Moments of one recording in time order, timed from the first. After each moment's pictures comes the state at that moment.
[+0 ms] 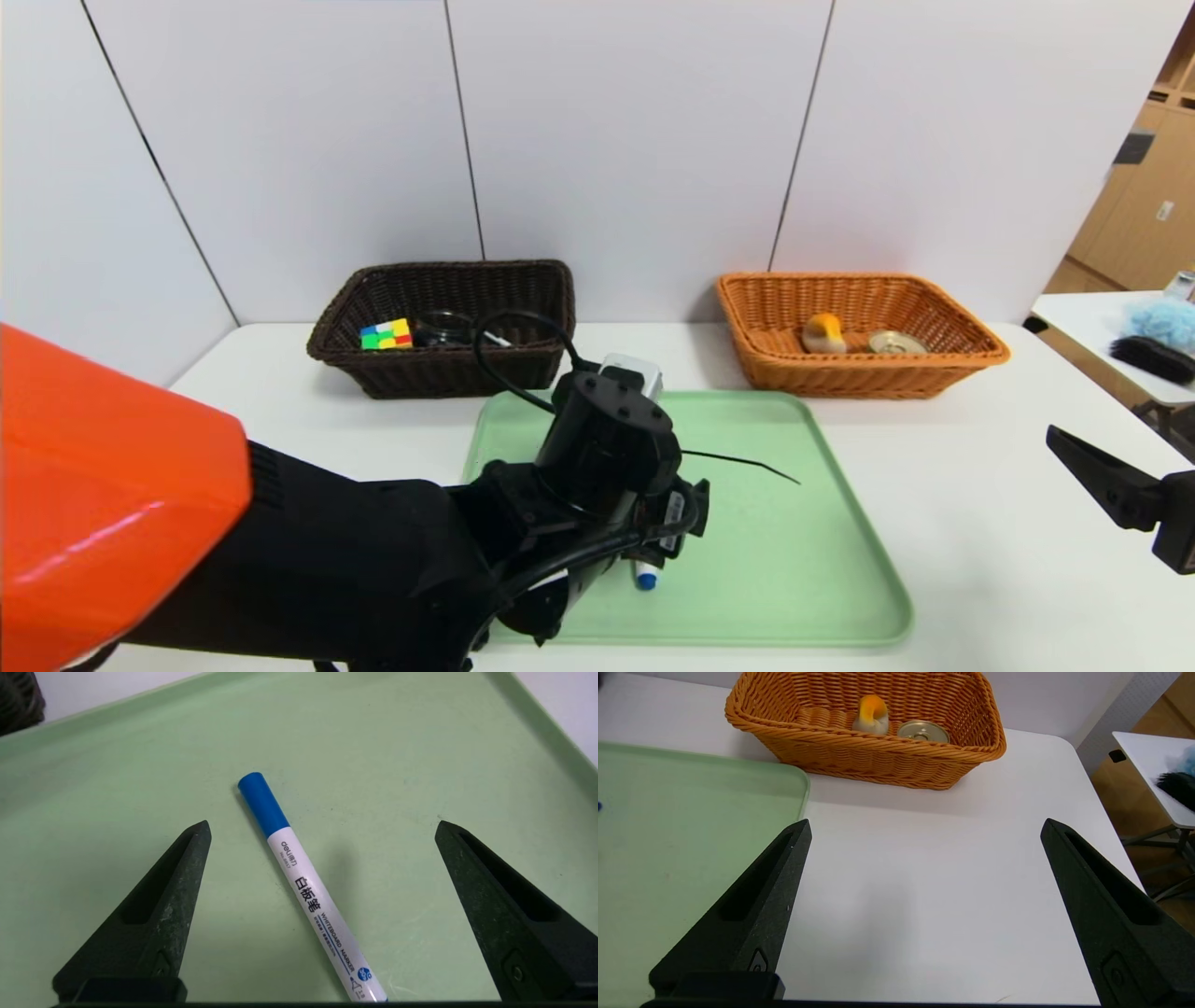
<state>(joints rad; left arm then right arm) -0.94 1.94 -0.98 -0.48 0.35 -0.29 0.27 0.95 -0.38 -0.39 -0.31 -0.10</state>
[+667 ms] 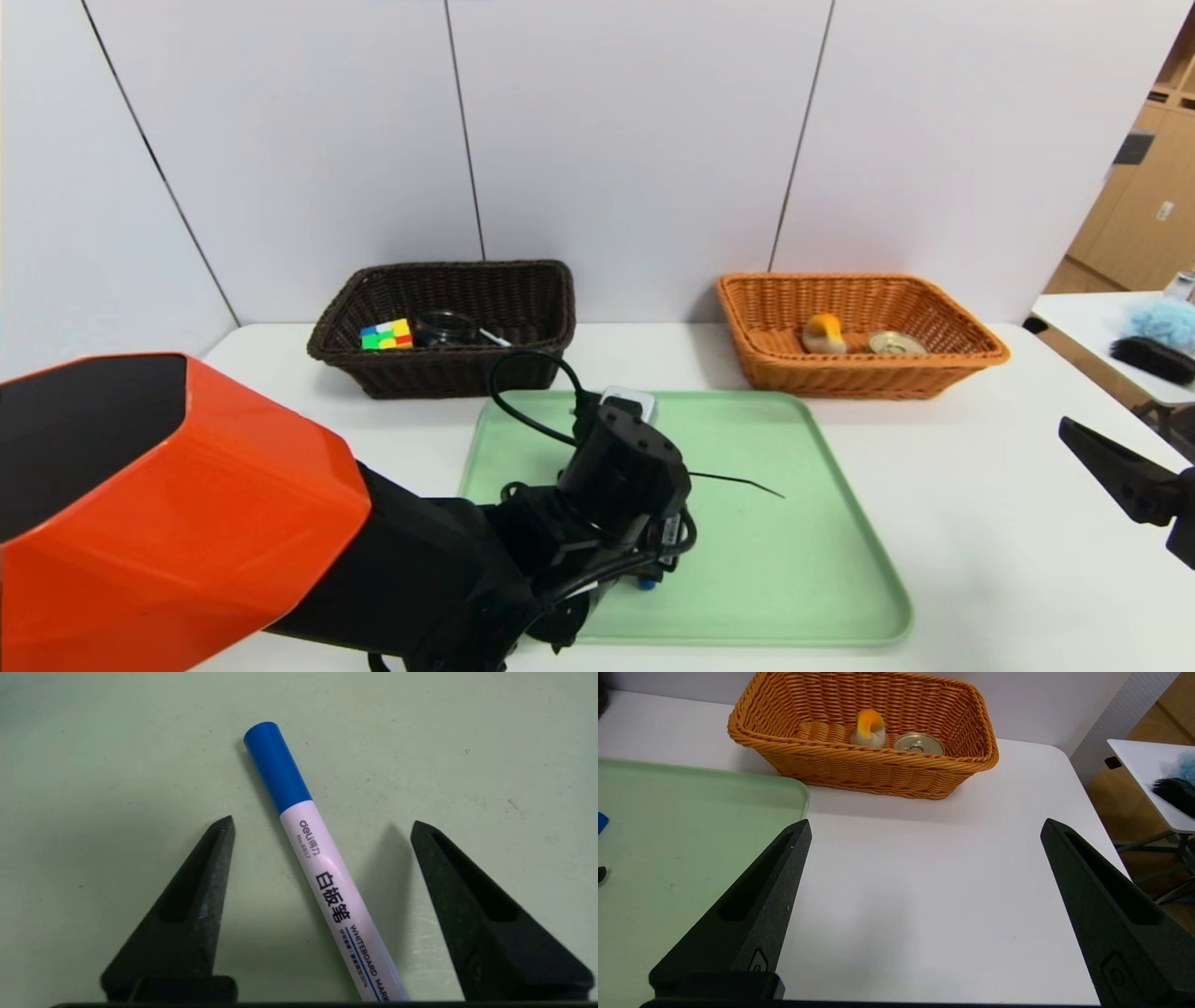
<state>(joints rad) -0.93 2.05 -0.98 -0.50 0.36 -0.35 0.26 0.93 -0.38 -0.40 -0.31 -0.10</state>
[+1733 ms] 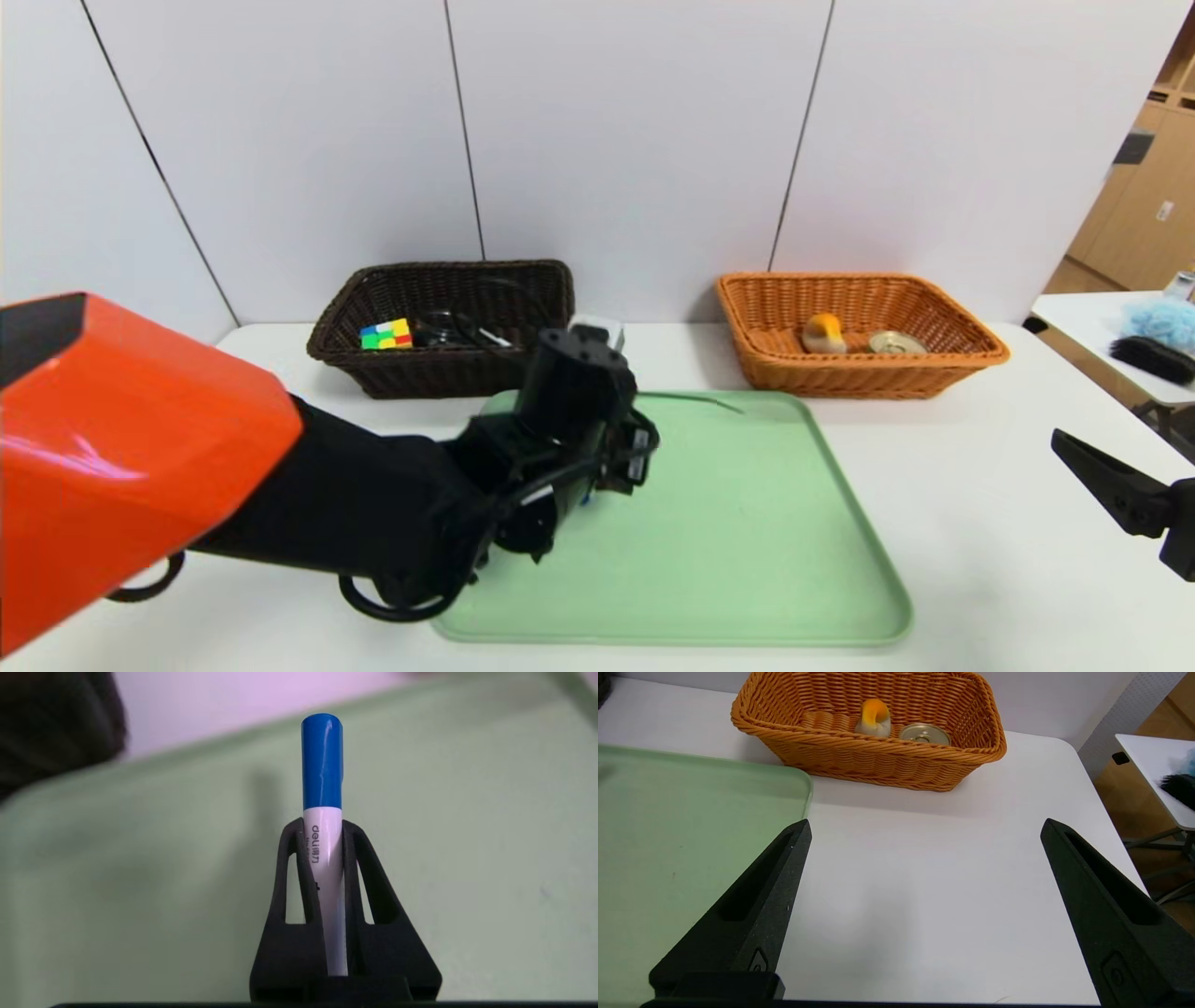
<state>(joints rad) -0.82 1.99 -1.04 -0.56 0.38 -0.22 0.26 0.93 -0.37 -0.39 -0.30 -0.10</state>
